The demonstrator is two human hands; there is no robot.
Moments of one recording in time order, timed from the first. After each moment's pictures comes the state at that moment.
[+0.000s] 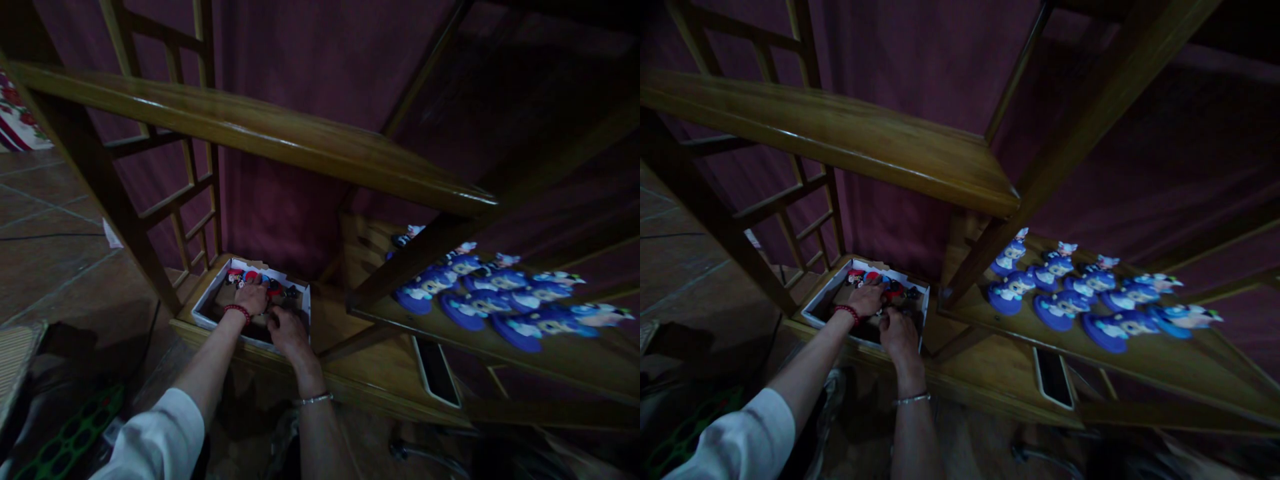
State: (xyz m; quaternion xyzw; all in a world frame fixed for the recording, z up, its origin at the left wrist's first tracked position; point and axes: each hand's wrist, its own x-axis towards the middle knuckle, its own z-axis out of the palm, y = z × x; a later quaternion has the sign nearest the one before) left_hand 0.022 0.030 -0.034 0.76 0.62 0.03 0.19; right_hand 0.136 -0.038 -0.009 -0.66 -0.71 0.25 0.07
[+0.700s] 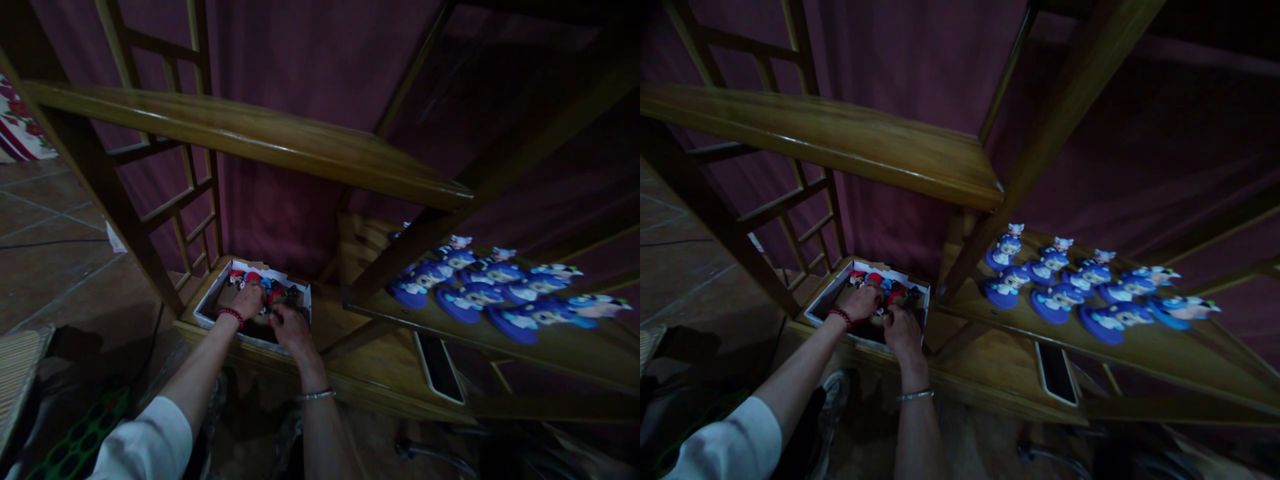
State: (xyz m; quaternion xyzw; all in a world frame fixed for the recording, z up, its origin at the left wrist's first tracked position) left_hand 0.012 0.020 -0.020 0.80 0.57 0.05 0.19; right_hand 0.141 -0.037 -0.013 -0.66 -0.69 0.27 0.13
